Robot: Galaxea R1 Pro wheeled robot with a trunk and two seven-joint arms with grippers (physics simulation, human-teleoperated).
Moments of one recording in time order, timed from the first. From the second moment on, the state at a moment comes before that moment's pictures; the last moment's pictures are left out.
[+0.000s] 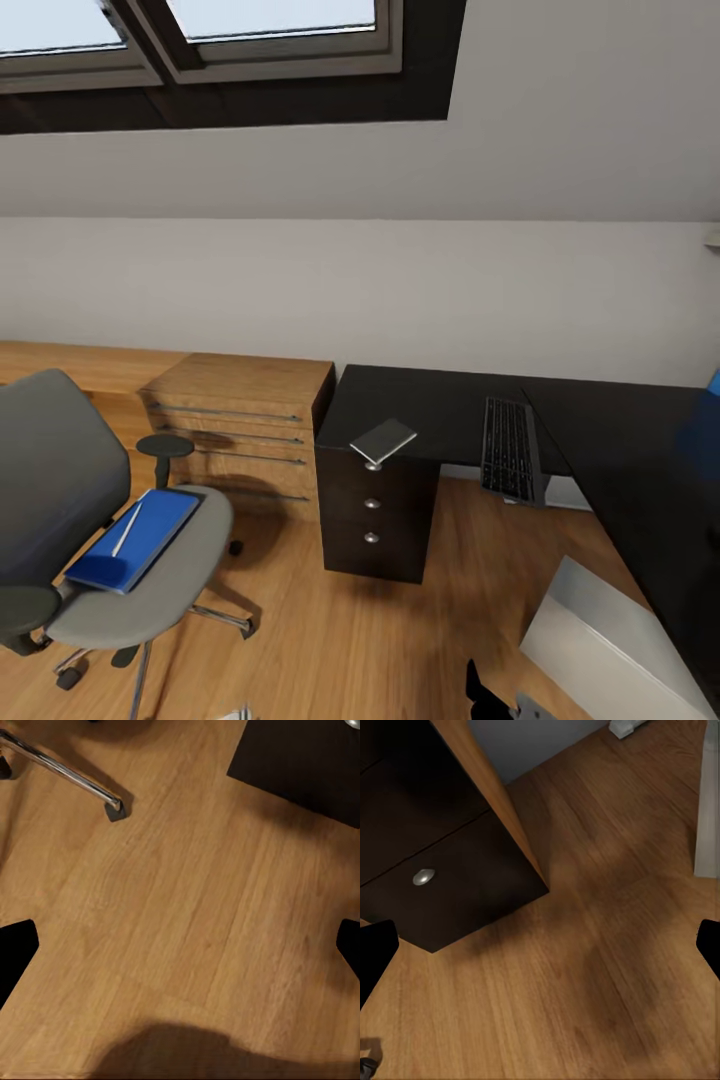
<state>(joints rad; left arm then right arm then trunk) 0.07 -0.09 0.04 -0.95 0.15 0.01 0.09 -0.32 0.07 -0.30 -0.14 -0.41 -0.67 0.25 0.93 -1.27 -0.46</state>
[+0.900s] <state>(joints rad) 0.07 -0.09 0.03 -0.77 0.15 0.00 0.09 -0.32 0.07 -0.29 -0.13 -0.41 -0.68 0.25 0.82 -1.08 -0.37</state>
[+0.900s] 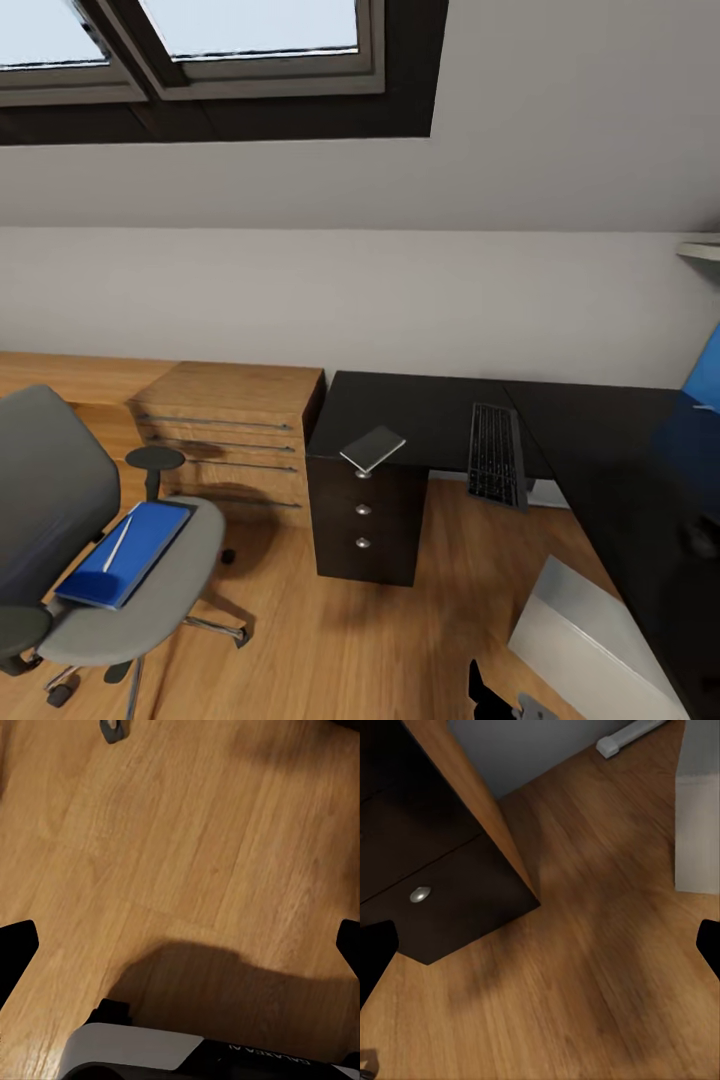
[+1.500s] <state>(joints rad) 0.07 -0.09 0.00 -0.75 0.15 -0.03 0.09 -0.32 0.06 -0.29 -0.13 -0.36 -0.68 0.25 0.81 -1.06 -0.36</state>
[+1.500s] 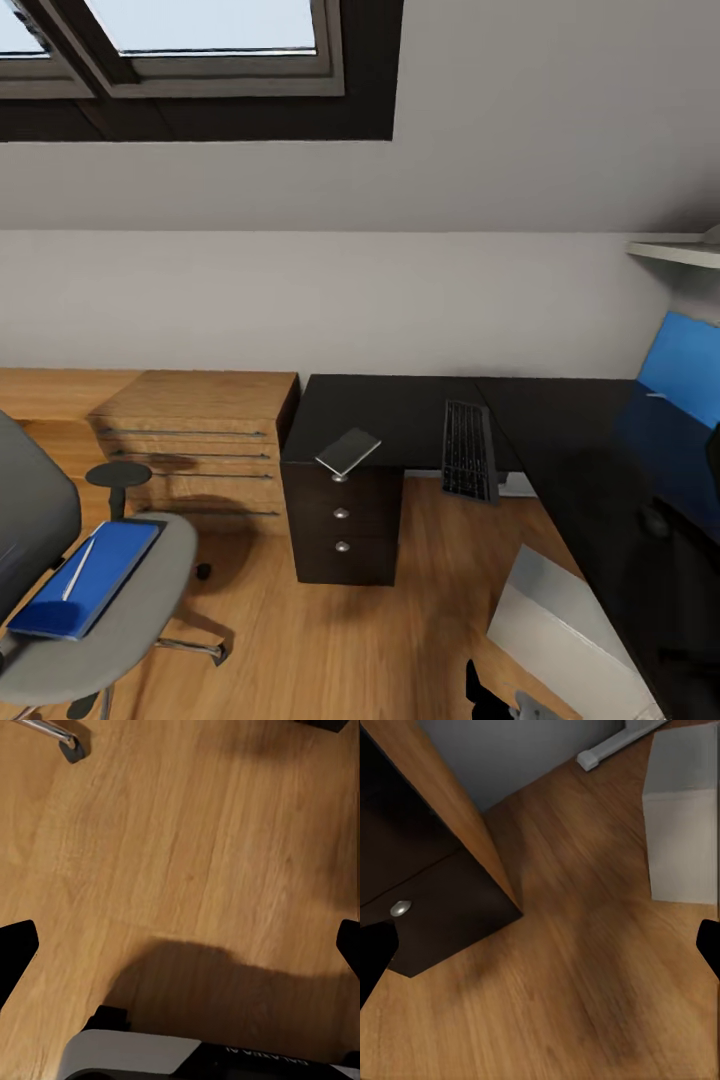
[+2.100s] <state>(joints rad) 0.07 -0.09 -0.02 -0.72 0.14 -0.10 0.08 -0.32 0.05 -0.29 -0.13 -0.24 -0.69 0.25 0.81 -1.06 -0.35</state>
